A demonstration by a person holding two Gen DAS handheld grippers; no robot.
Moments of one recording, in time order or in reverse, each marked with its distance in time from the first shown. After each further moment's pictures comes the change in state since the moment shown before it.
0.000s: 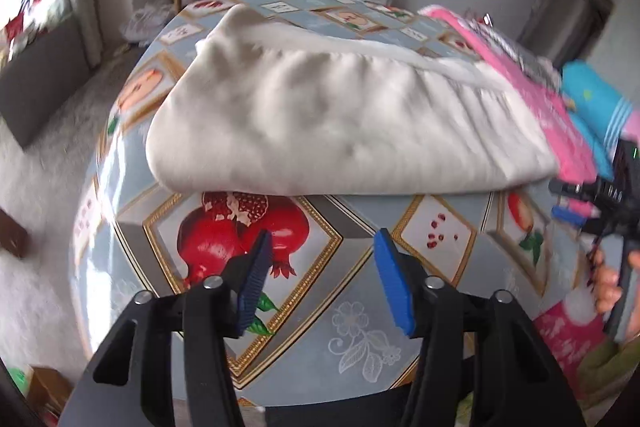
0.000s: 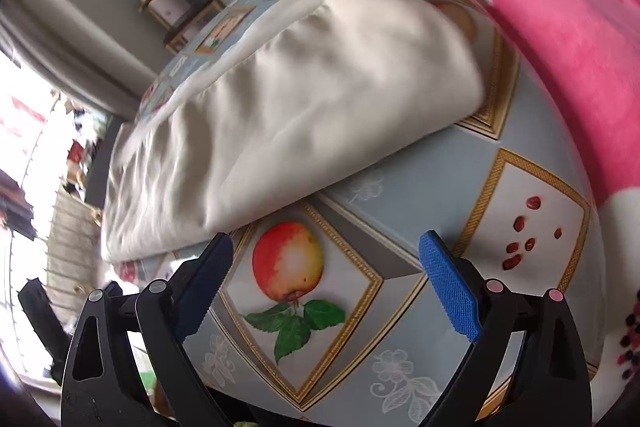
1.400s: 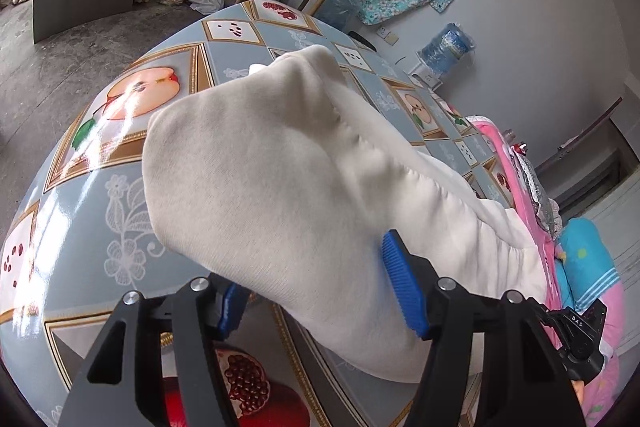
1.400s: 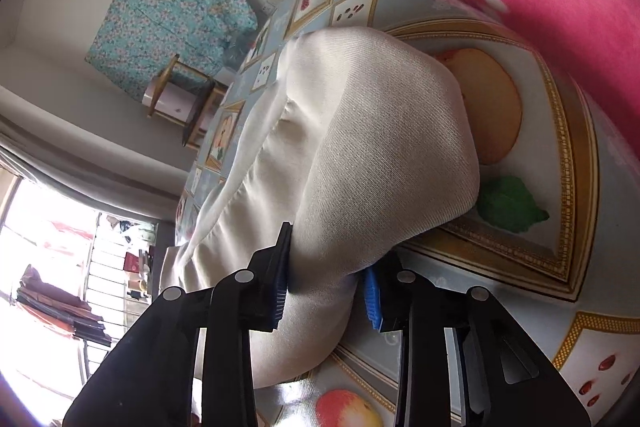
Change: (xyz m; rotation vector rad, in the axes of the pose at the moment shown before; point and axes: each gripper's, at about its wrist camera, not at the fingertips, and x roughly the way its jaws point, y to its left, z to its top) left arm 0.056 0.054 0.070 -0.392 -0.141 -0.069; right arm 0.027 -0.019 0.061 0.260 -0.132 0.175
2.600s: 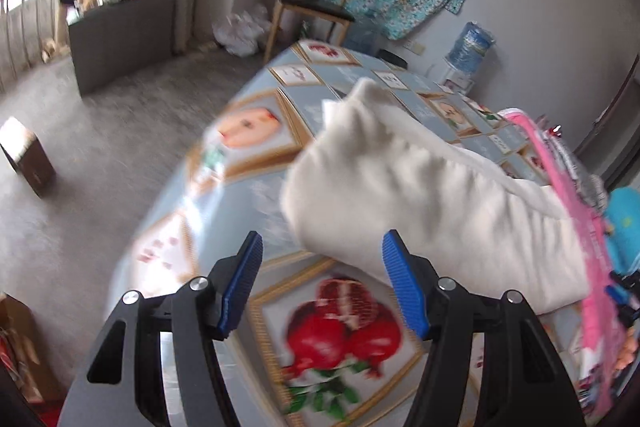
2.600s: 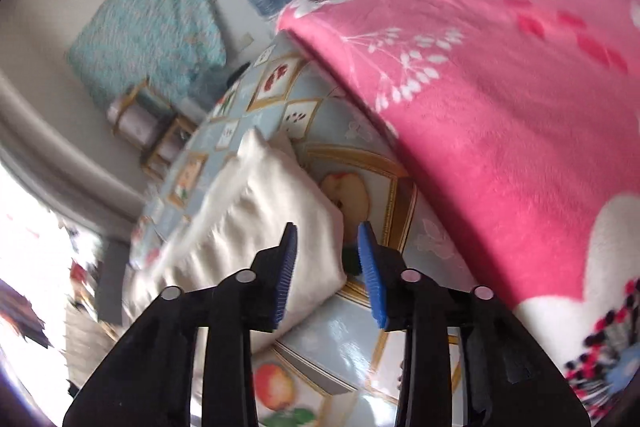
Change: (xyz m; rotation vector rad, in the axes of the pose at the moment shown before) left arm -0.087 0.013 -0.022 0.169 -0.118 0.236; right arm -0.106 0.010 0.005 -0.254 -0.163 -0.267
